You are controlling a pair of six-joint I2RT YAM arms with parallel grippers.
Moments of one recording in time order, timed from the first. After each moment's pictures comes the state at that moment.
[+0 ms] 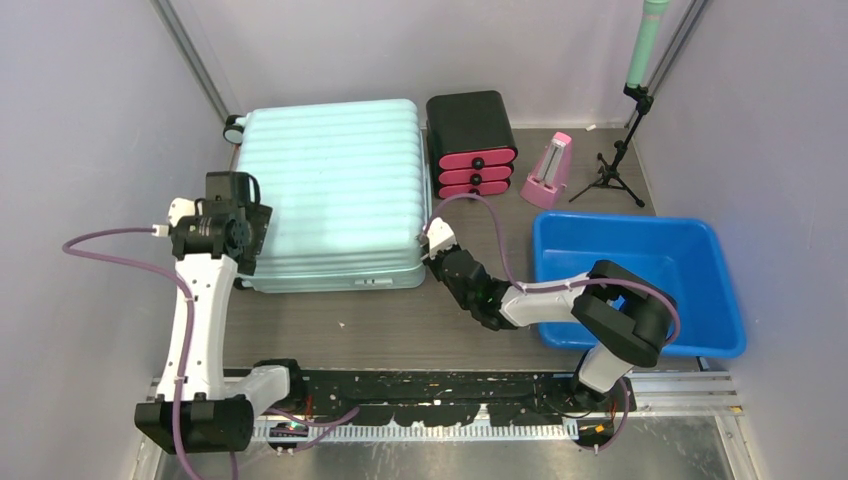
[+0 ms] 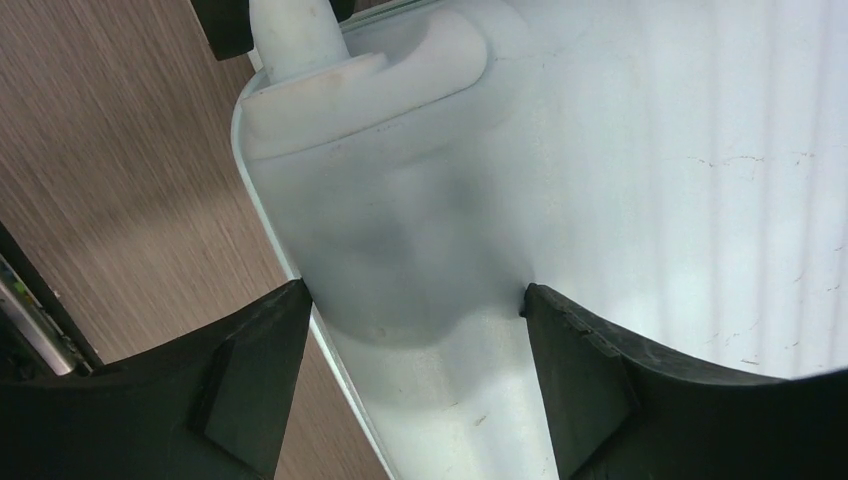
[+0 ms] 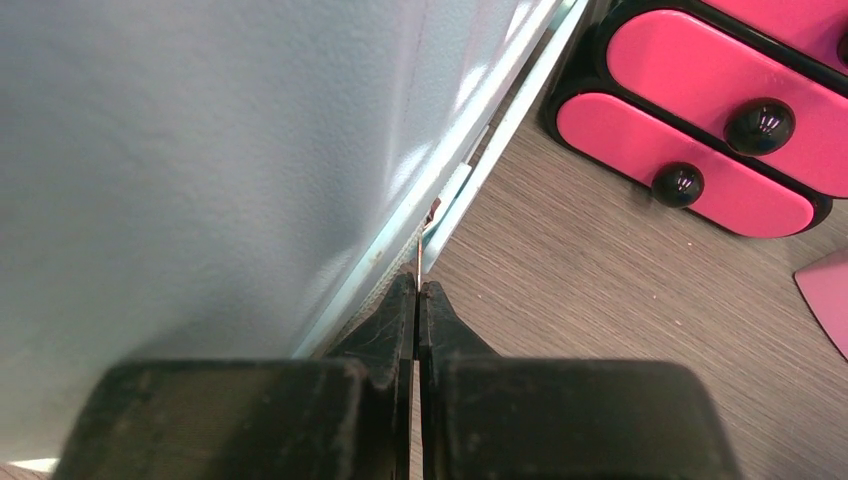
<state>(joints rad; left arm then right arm) 0.04 1.09 1.29 -1.18 -0.40 -1.24 0.99 1.62 0.66 0.70 0.52 -0.09</state>
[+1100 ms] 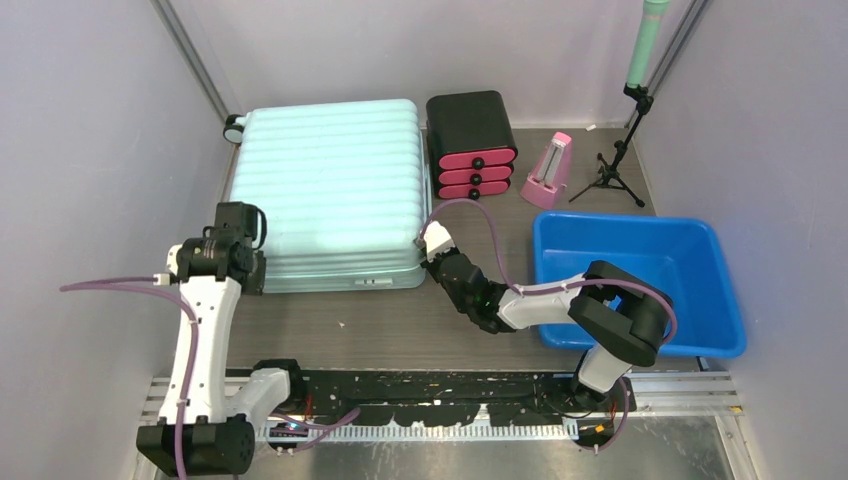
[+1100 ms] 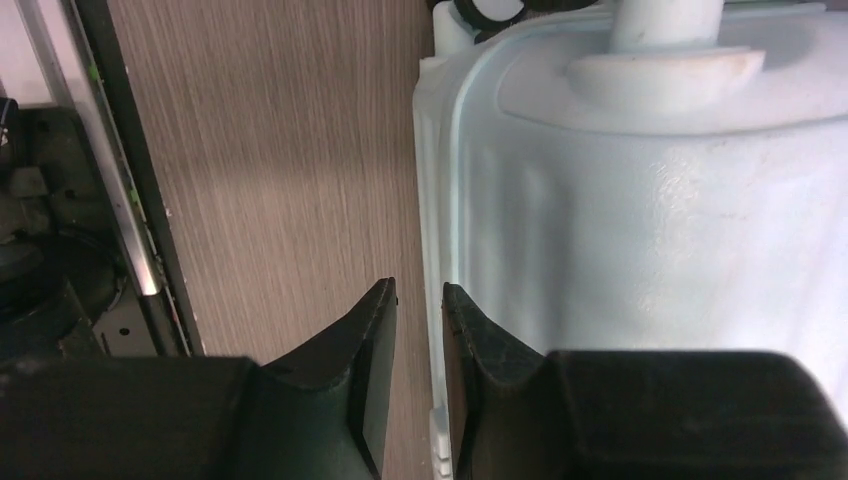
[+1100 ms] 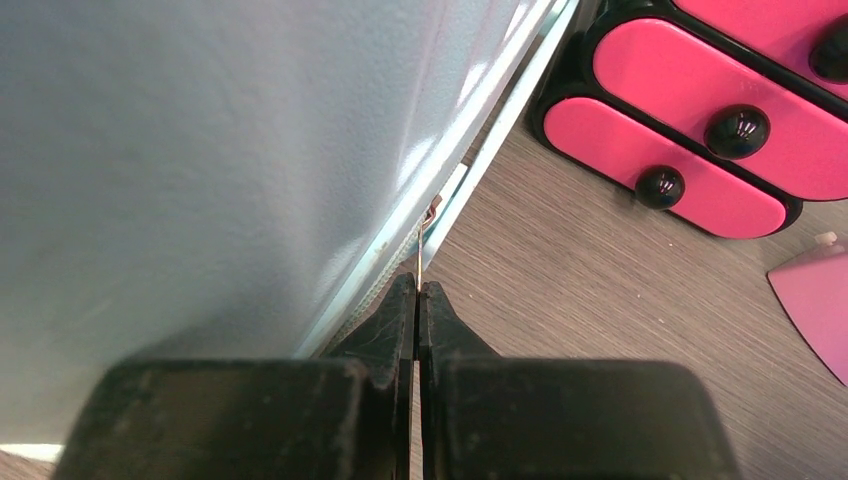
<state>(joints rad) 0.04 0.95 1.15 -1.39 -0.44 -1.50 1.02 1.63 0.66 0.73 0.58 -0.12</state>
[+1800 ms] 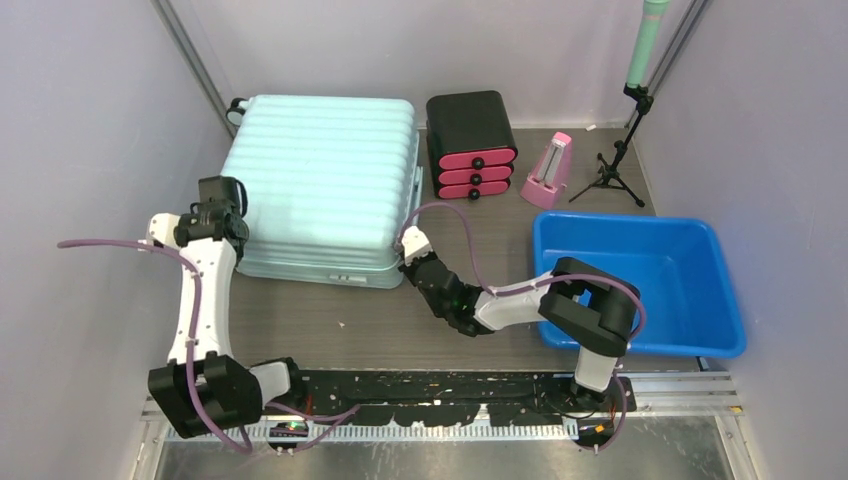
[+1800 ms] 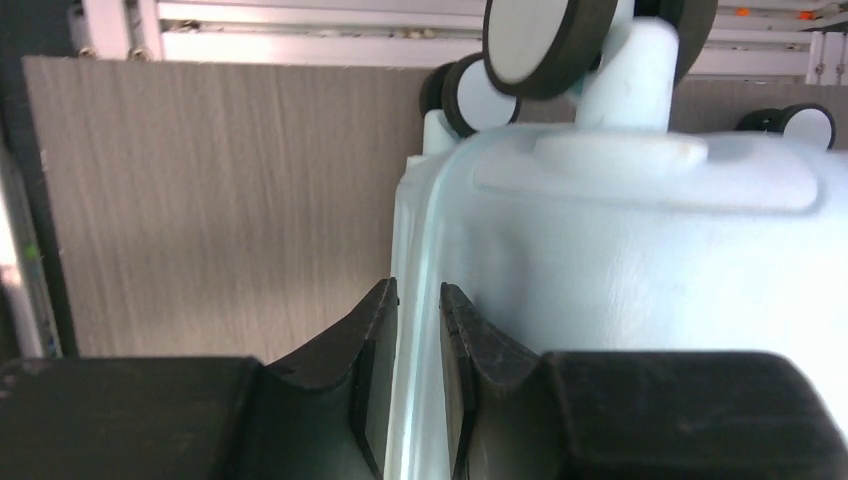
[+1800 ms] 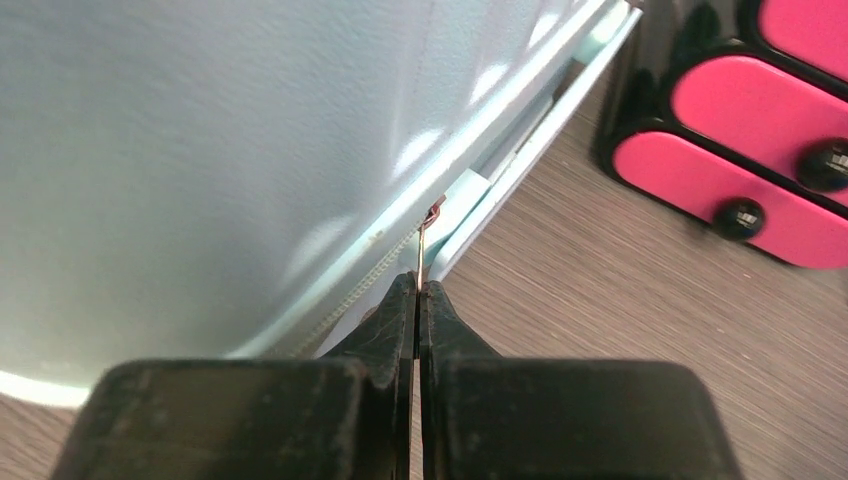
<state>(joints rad) 0.19 1.17 1.16 -1.07 -0.61 -1.30 1.10 1.76 0.76 0.78 0.65 -0.09</state>
